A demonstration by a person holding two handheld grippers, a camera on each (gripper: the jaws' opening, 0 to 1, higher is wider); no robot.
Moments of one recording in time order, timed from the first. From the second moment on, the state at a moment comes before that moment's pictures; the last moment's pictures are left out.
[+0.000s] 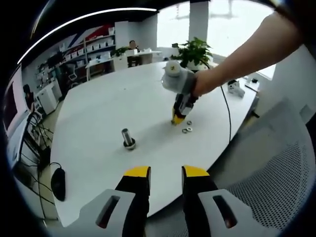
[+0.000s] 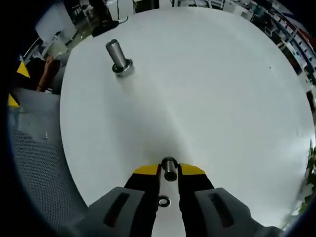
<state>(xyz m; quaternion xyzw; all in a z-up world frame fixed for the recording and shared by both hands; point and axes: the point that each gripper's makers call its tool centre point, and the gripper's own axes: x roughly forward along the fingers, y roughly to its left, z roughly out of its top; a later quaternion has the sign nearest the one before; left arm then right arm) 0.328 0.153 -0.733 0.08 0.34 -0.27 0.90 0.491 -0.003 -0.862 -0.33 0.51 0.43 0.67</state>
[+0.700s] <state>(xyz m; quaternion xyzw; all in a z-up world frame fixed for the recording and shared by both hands) 0.327 0.151 -0.732 0.08 0.34 -0.28 0.90 0.473 -0.041 -0.859 -0.33 0.53 0.40 0.67</state>
